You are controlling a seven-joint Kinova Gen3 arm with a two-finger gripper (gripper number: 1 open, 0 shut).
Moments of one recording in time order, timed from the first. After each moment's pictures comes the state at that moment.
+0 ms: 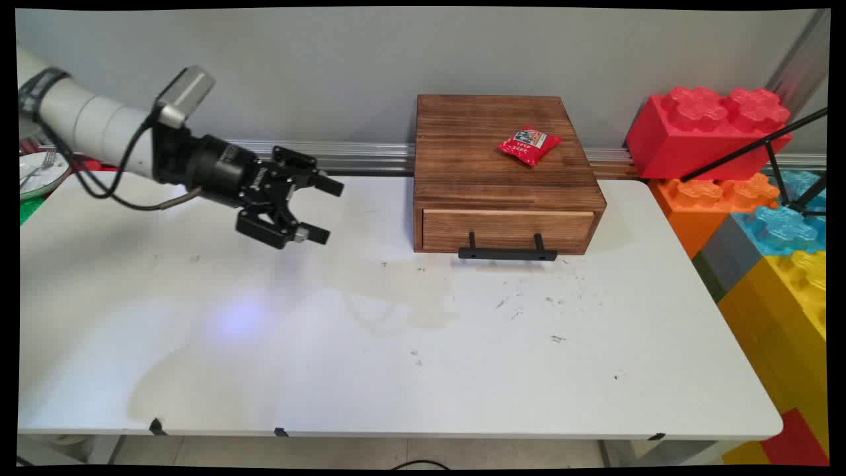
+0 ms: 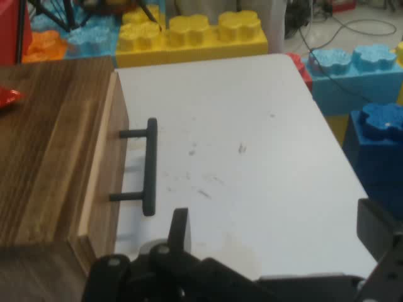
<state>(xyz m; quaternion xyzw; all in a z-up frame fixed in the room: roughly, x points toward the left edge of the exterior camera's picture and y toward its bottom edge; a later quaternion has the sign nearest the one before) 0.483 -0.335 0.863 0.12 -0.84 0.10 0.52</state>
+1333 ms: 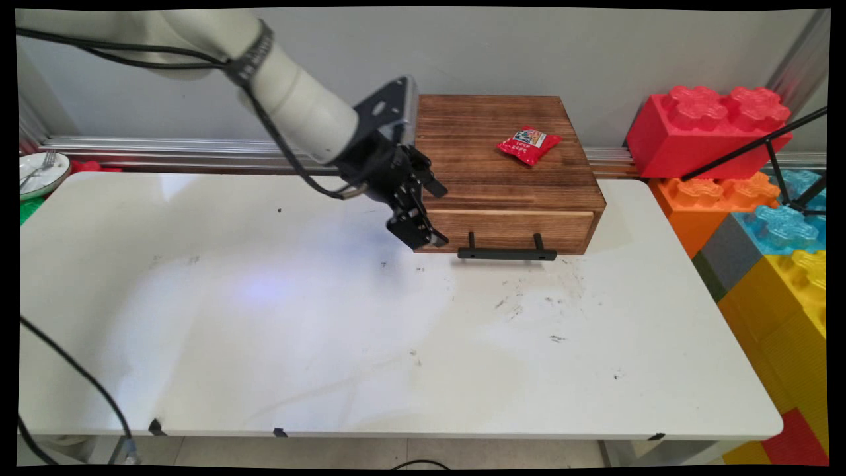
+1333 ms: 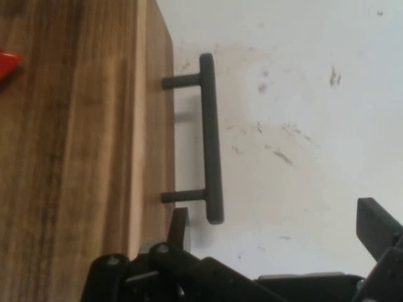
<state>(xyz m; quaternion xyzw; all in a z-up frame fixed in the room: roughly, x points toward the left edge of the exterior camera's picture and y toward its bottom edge) 0.285 -0.426 0.889 0.13 -0.93 0.14 0.30</state>
